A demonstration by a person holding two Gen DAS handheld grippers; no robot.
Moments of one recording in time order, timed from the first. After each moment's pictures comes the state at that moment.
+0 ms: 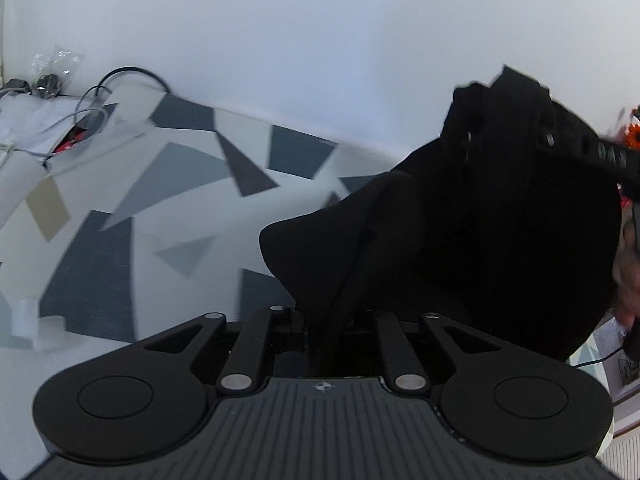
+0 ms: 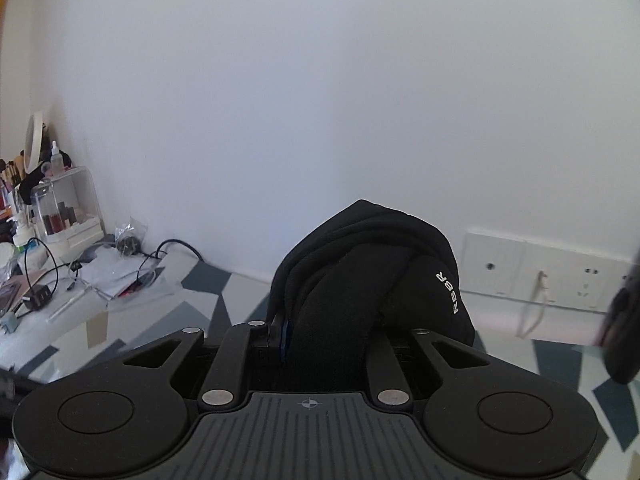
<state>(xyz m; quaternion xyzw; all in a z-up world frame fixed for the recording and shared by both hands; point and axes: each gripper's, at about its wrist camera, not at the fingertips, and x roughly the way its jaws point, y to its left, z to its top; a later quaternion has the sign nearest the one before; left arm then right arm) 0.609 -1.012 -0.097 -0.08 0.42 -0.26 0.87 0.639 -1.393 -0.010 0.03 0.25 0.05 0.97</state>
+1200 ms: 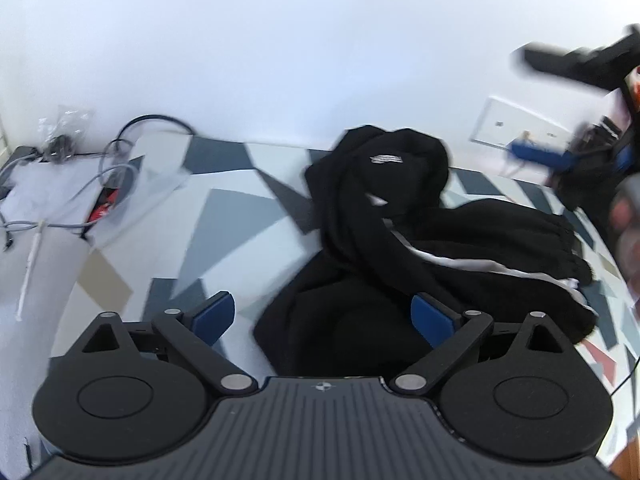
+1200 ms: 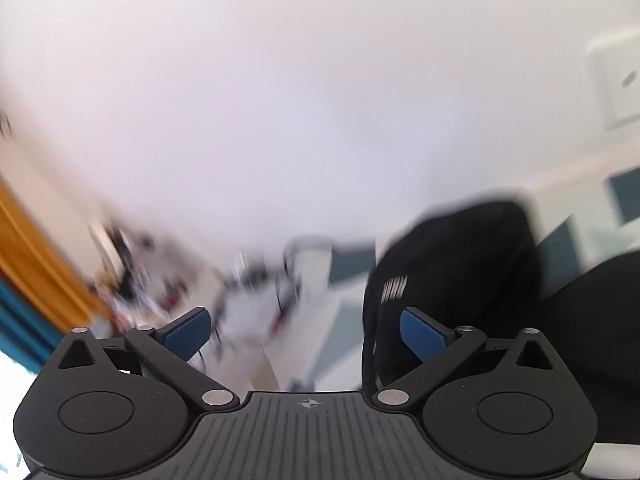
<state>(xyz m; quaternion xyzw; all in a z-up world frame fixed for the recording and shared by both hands) 0.648 -1.000 -0.069 0.02 0.41 -0.27 0.87 0.649 -1.311 -0.018 0.34 0.28 0.17 0.88</state>
